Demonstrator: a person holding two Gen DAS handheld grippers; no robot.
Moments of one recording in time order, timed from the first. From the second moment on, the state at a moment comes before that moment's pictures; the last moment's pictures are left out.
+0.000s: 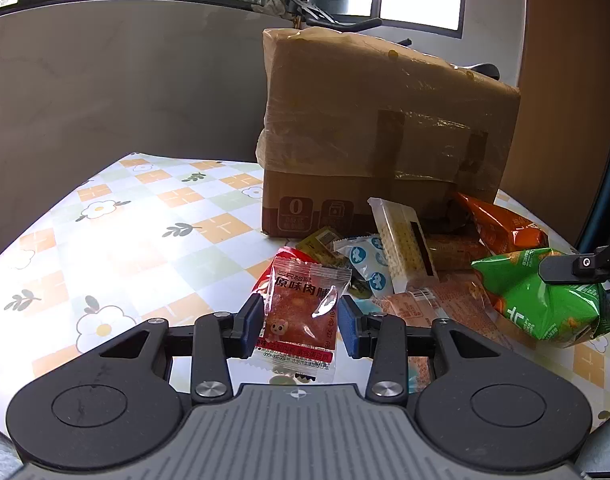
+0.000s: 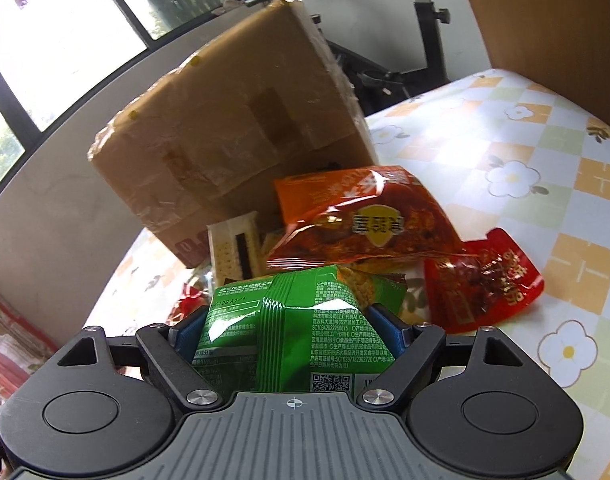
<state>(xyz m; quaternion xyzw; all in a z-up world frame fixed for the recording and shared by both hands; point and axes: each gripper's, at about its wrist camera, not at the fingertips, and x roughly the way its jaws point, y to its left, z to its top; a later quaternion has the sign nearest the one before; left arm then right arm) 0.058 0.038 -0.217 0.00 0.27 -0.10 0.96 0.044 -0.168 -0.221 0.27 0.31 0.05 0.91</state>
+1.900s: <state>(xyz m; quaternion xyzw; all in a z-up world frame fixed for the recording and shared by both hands) 0.278 -0.024 -0.072 0.00 0.19 -0.15 0.97 0.285 -0.179 -0.075 0.07 0.18 0.05 0.98</state>
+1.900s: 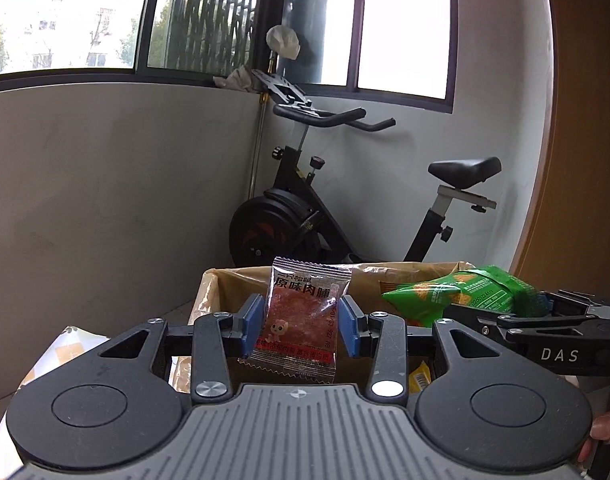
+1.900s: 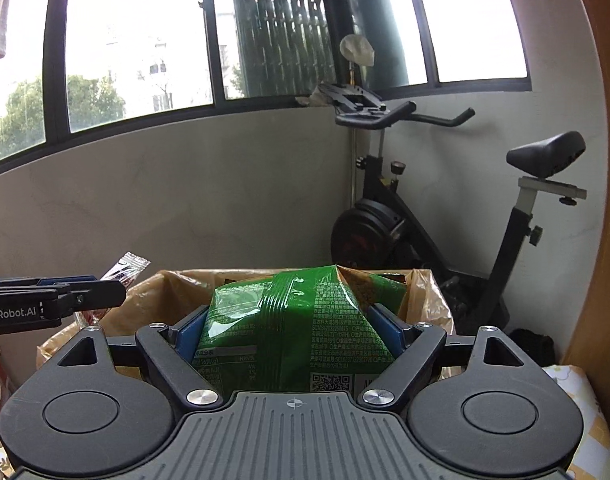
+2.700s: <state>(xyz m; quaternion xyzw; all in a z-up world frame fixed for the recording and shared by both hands) 0.219 0.043 -0.040 0.02 0.19 -0.13 0.97 0.200 -0.213 -0.066 0.10 0.18 0.08 0.98</state>
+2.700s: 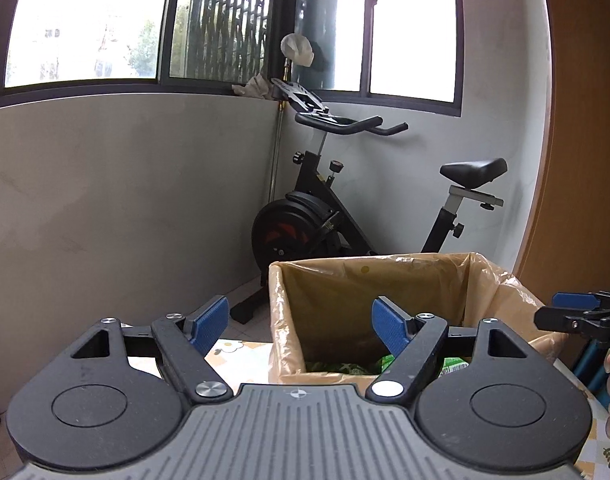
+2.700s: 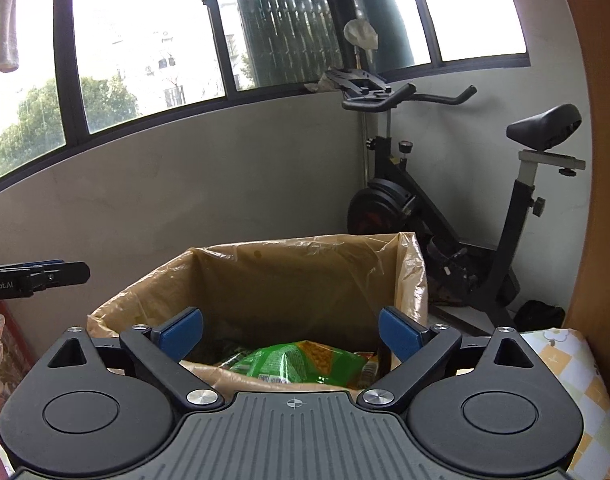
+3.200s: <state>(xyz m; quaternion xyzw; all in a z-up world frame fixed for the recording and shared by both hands) 0.146 0.091 -0.083 -0.02 0.18 -0.10 0.98 0.113 -0.239 -0.148 0.12 0.21 0.00 0.97</state>
